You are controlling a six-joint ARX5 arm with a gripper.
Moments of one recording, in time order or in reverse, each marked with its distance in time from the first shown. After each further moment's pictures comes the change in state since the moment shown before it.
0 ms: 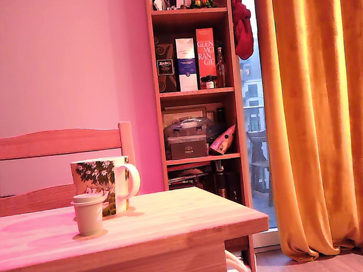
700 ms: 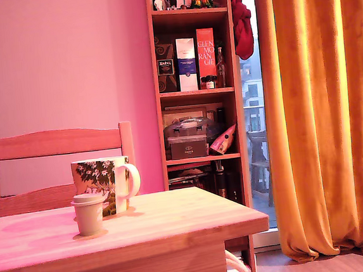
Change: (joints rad) arm -0.078 0.073 -0.101 -0.070 -0.011 -0.048
